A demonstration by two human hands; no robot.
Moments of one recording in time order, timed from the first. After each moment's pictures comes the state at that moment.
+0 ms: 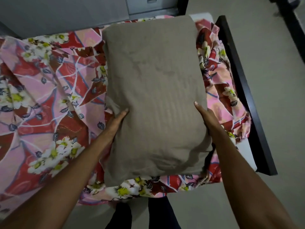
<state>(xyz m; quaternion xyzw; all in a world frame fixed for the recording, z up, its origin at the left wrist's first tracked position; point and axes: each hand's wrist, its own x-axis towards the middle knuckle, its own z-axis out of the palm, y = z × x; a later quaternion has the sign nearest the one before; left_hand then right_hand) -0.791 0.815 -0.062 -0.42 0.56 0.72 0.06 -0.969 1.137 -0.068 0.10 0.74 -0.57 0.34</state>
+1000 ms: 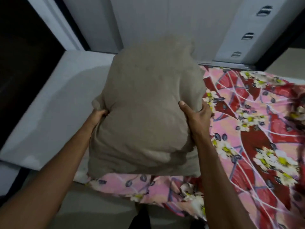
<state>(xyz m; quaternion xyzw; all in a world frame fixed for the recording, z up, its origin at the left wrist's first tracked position) -0.465 0.423 0.092 -0.53 0.57 0.61 -0.12 -0.681 0.680 0.122 -0.10 0.70 -0.68 0.20</state>
